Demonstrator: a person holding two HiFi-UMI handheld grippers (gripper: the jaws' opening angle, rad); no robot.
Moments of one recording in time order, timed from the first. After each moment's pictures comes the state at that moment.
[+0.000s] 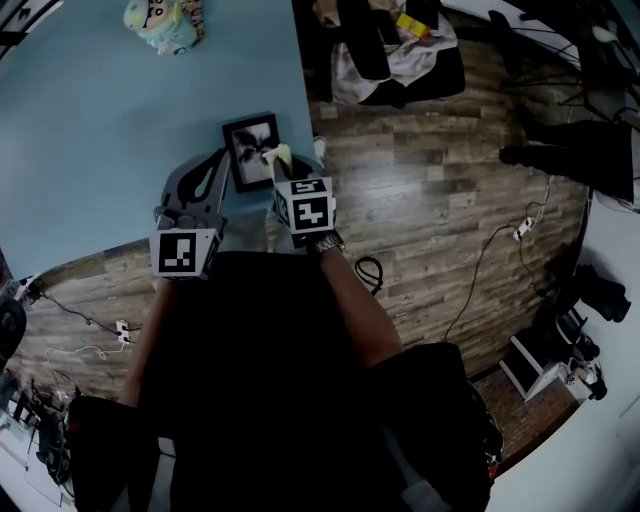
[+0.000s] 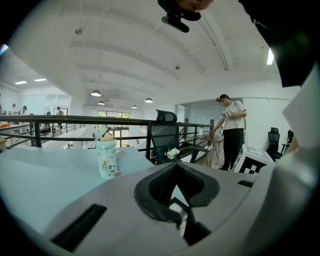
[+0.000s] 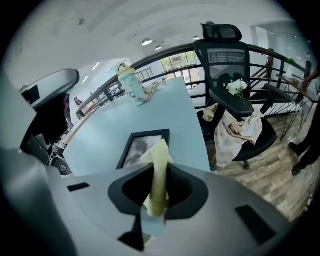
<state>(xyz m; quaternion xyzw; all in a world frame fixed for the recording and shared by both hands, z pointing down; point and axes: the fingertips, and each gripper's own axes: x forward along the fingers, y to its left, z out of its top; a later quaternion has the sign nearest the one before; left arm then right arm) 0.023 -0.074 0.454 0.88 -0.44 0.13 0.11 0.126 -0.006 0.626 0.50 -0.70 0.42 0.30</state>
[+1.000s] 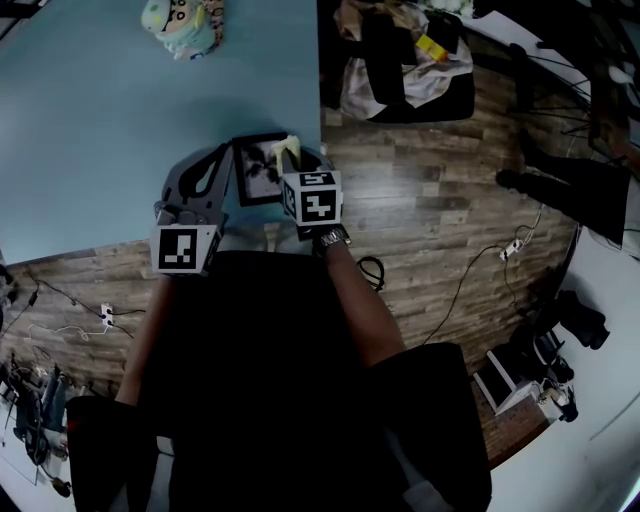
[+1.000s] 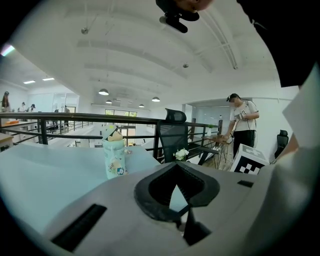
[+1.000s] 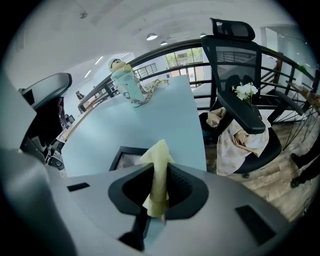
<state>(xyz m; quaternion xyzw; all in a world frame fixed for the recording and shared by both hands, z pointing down) 0.009 -0.121 0.462 0.86 -0.48 0.12 0.13 0.132 -0.064 0.636 0.48 -0.70 0.42 0.32</state>
